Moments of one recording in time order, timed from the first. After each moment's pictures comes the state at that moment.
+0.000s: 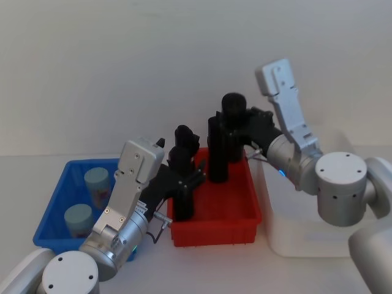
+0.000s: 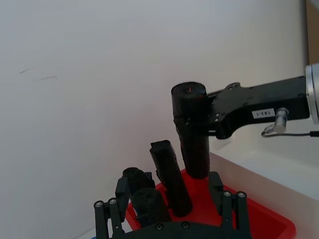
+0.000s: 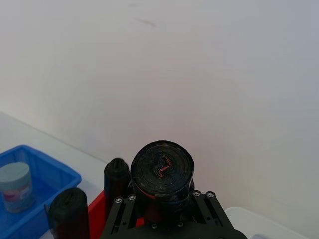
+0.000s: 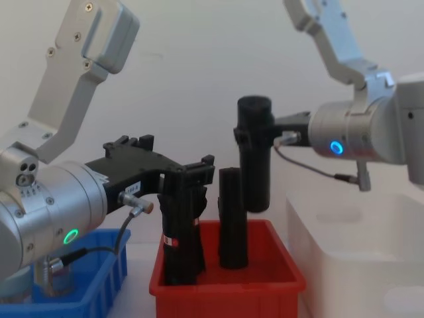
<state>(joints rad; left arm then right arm) -0.24 0.38 0.45 -1.63 -0.20 0.01 -0.01 0.56 0.02 -0.35 -1.27 0.00 0.28 0.21</state>
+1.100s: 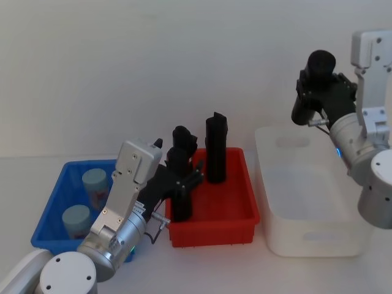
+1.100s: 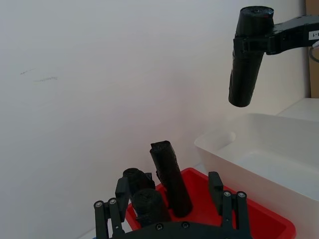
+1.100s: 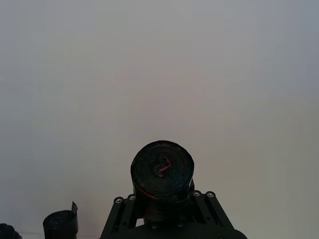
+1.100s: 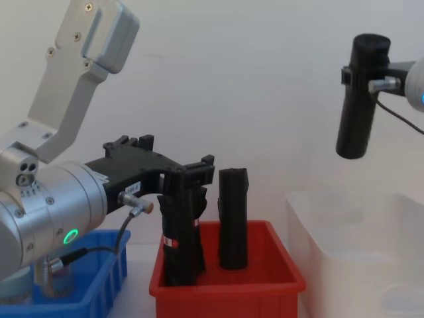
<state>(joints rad) -0.24 0.38 0.45 -1.63 -0.20 0.01 -0.01 0.46 0.09 -0.24 -1.48 0.11 0.24 -0.12</state>
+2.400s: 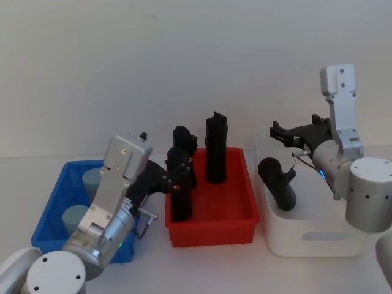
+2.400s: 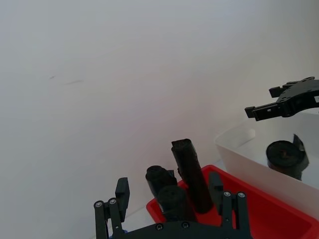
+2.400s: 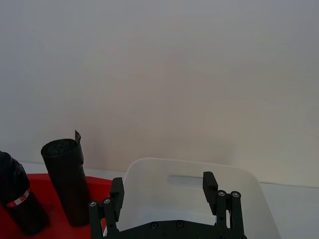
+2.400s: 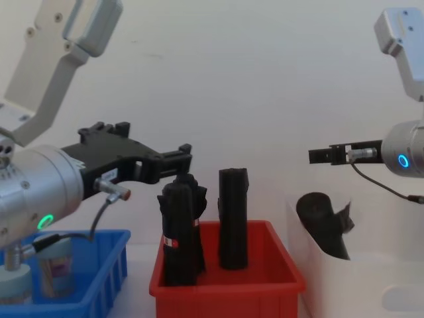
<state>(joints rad) -0.22 0.41 0.43 -1.69 -0.18 0.06 0.04 0.51 0.06 -0.24 -1.30 0.13 0.40 -0.06</state>
